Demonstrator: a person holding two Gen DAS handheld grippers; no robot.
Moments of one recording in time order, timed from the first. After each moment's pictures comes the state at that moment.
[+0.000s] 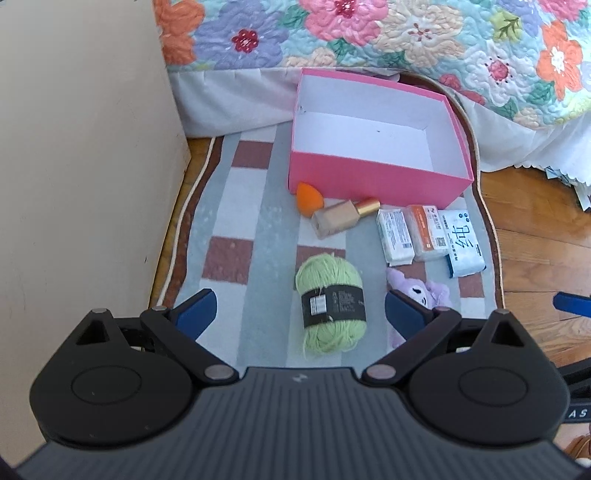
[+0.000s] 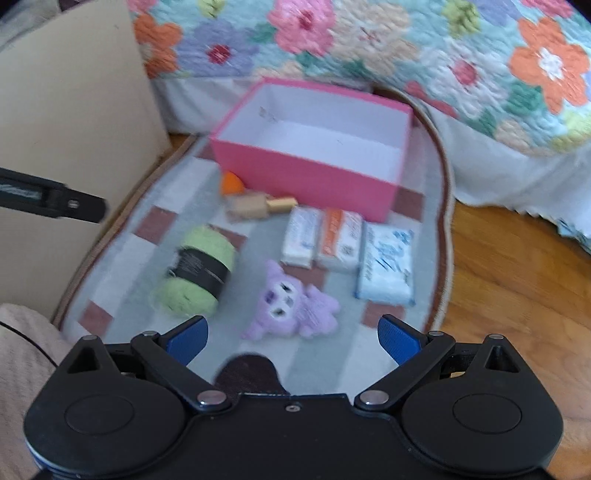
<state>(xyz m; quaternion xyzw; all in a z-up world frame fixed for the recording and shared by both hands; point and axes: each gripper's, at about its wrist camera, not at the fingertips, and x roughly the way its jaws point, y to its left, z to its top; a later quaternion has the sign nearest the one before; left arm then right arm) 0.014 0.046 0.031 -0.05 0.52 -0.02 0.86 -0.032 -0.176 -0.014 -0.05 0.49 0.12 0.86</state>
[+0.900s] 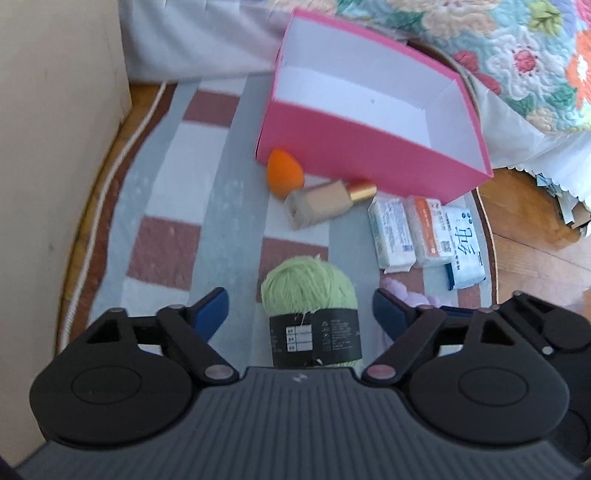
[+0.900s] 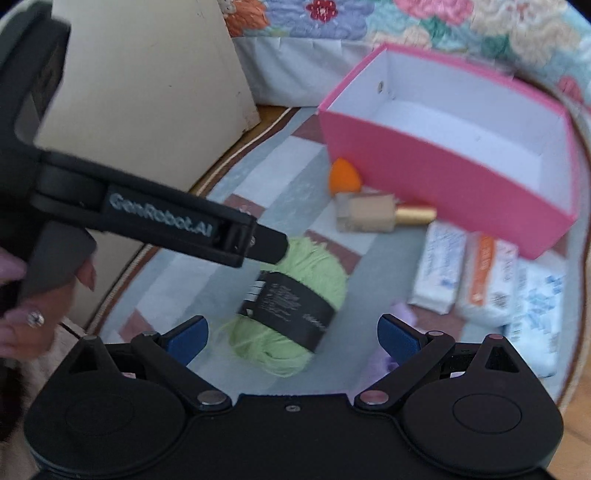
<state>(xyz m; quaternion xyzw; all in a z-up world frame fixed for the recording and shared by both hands) 0.071 0.061 -0.087 -0.14 0.55 -0.07 0.82 0.042 -0.096 -0.099 -0.02 0.52 0.27 0.81</state>
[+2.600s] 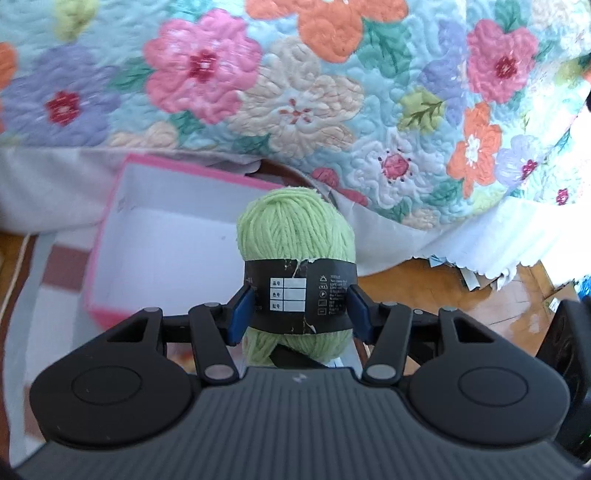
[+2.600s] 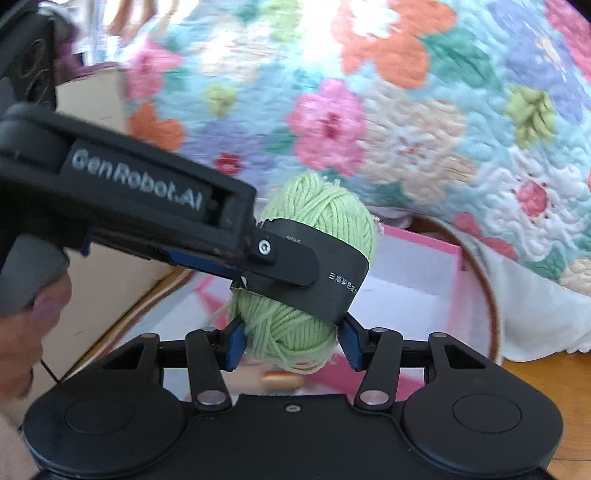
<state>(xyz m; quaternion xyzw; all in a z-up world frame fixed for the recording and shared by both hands) 0.168 -0.027 -0.017 -0.17 0.40 -0.20 0.88 0.118 -0.175 -0.039 -0.03 0.34 0.17 0.92</state>
